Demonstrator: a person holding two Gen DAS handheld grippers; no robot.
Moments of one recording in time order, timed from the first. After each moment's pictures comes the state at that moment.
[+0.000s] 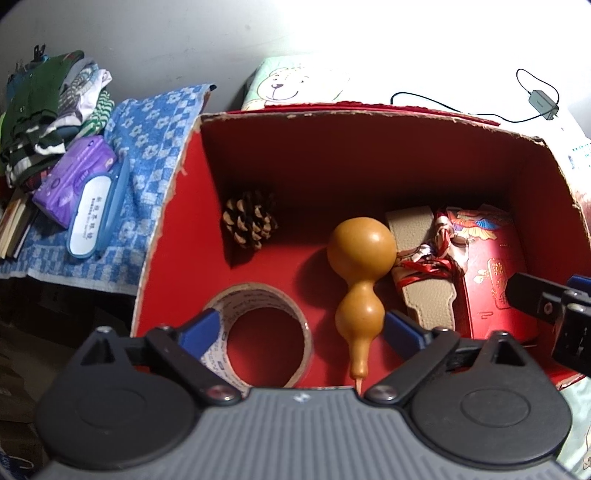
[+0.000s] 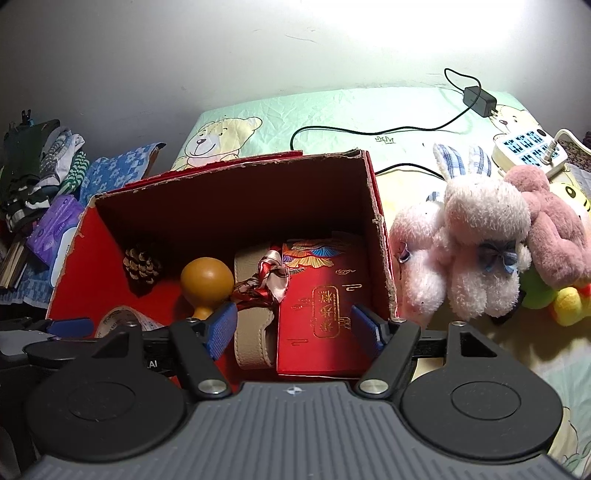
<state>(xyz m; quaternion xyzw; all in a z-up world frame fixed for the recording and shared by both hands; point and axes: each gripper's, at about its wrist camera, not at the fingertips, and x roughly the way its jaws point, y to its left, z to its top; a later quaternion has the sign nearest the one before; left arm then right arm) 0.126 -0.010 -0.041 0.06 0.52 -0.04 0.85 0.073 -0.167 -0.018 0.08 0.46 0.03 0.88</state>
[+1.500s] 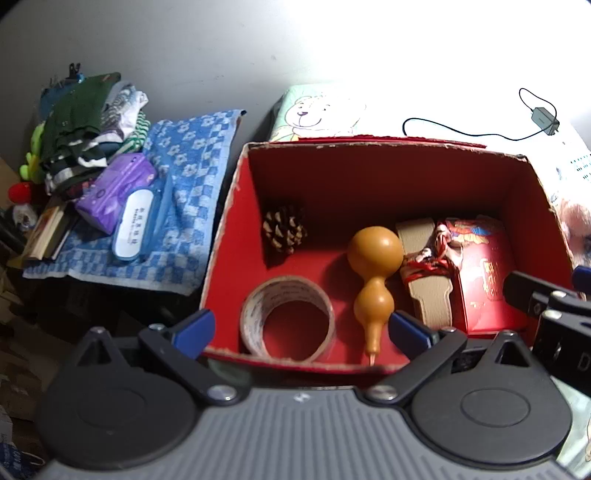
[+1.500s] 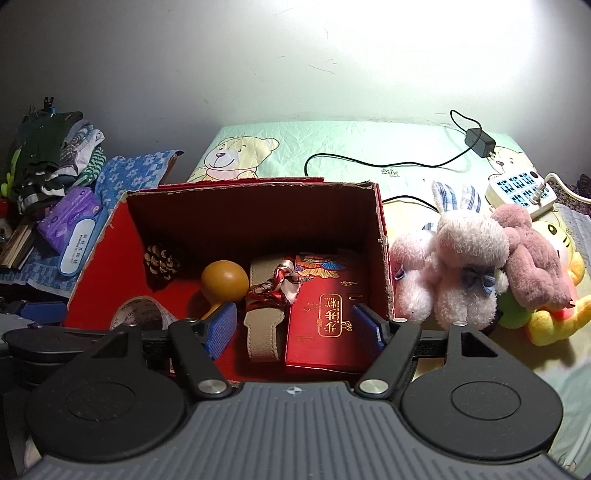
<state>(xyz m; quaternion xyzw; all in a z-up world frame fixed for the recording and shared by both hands) 0.082 -0.005 0.002 0.08 0.49 0.00 0.87 0.038 -0.151 0.015 0.04 0.42 0.05 0.90</state>
